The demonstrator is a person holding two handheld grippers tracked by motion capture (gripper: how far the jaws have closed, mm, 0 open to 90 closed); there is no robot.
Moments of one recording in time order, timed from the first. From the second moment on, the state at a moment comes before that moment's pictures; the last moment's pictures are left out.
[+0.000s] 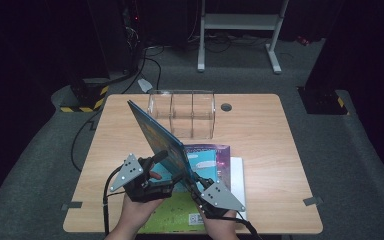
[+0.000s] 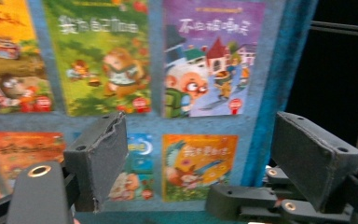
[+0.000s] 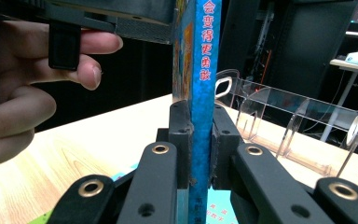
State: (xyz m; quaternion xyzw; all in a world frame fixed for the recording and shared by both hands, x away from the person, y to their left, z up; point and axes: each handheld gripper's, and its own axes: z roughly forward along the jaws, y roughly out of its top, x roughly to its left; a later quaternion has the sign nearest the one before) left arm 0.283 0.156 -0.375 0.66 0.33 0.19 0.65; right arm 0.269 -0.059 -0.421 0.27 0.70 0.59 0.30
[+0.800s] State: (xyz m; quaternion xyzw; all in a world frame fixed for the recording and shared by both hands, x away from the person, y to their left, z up) left arm 0.272 0.161 -0.382 0.67 0.35 0.23 0.62; right arm 0.260 -0.036 -0.423 0.24 0.72 0.59 0.28
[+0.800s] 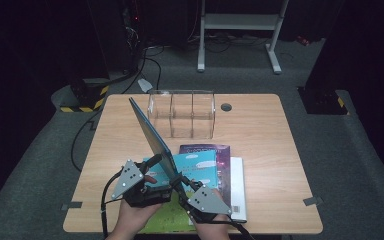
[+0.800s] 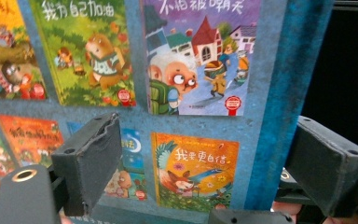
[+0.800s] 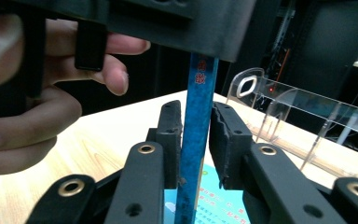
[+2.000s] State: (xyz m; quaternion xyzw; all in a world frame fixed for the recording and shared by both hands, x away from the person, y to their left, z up) left arm 0.269 0.187 -0.389 0.67 0.37 0.25 0.59; right arm 0.266 -0.002 -0.428 0.21 0.75 0.58 0.22
